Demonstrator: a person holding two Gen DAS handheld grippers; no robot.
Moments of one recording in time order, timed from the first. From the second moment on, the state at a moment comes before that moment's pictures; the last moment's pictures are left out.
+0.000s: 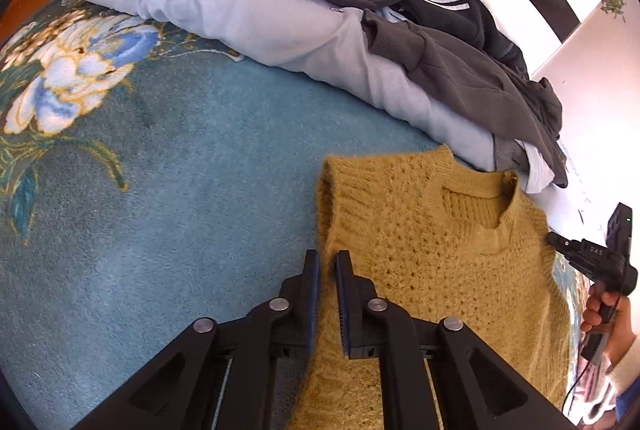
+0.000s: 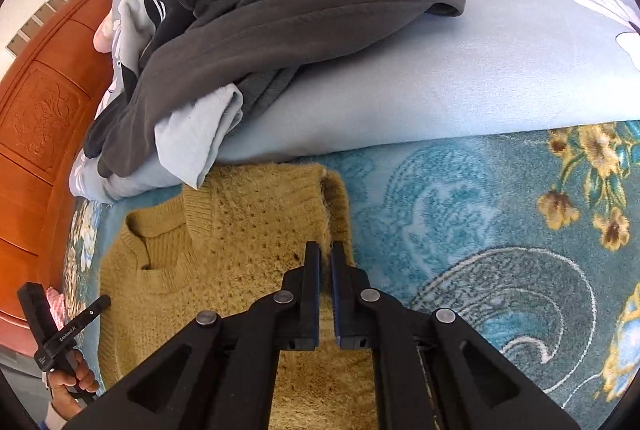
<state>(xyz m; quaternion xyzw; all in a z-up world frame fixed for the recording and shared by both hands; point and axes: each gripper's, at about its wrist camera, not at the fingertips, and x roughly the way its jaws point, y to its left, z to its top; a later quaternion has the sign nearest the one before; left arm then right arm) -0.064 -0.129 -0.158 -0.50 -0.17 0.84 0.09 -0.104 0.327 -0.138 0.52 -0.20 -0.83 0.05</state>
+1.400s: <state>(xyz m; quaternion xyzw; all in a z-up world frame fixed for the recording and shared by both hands) 0.165 -0.128 -0.013 -0.34 -0.20 0.90 0.17 0.075 0.349 -0.013 0.40 -0.24 -0.87 0.18</state>
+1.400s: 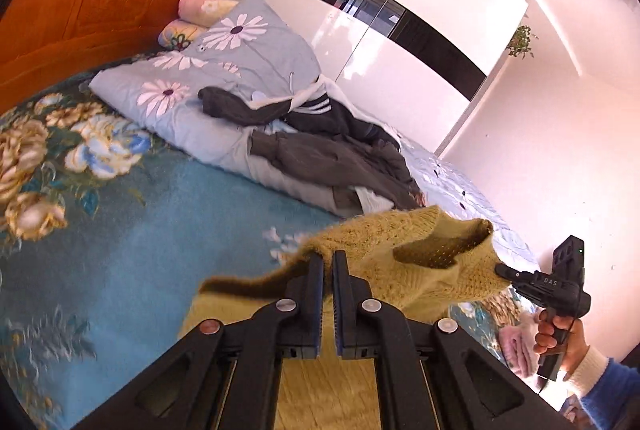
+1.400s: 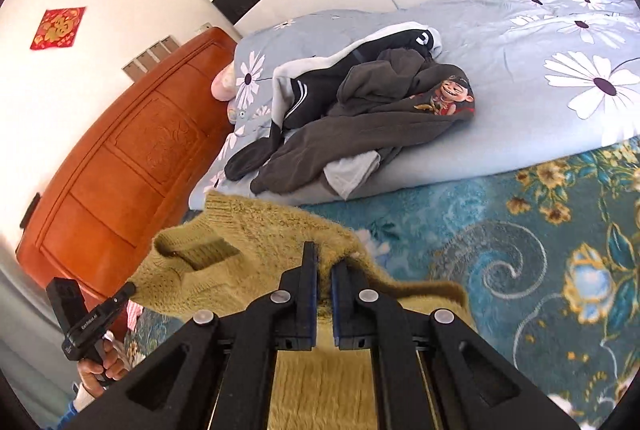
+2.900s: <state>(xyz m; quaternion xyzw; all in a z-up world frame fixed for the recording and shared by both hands) 0.251 -0.081 -0.129 -0.61 -0.48 0.63 -0.08 0.239 0.362 -0.158 0.58 -0.54 -0.61 0.01</state>
